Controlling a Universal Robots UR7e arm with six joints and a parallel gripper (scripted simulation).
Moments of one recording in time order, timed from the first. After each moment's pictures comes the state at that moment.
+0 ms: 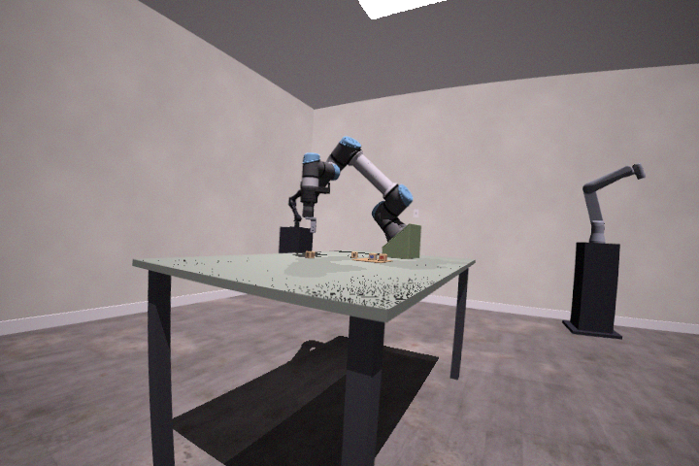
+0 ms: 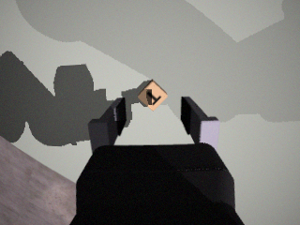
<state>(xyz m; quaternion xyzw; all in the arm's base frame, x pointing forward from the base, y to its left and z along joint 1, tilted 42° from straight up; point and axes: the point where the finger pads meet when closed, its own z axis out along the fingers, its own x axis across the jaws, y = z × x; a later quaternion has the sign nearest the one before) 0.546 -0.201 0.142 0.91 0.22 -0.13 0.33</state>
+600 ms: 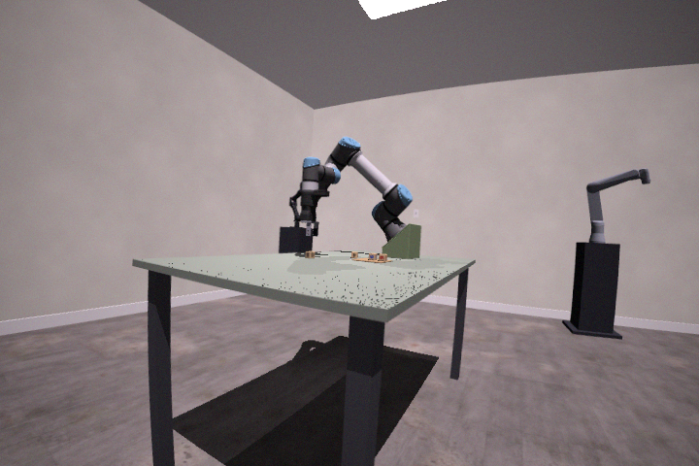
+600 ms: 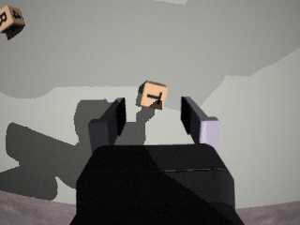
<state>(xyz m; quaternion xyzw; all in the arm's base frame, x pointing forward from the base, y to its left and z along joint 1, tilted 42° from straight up) 0.546 -0.213 0.132 0.93 -0.01 -0.04 0.36</state>
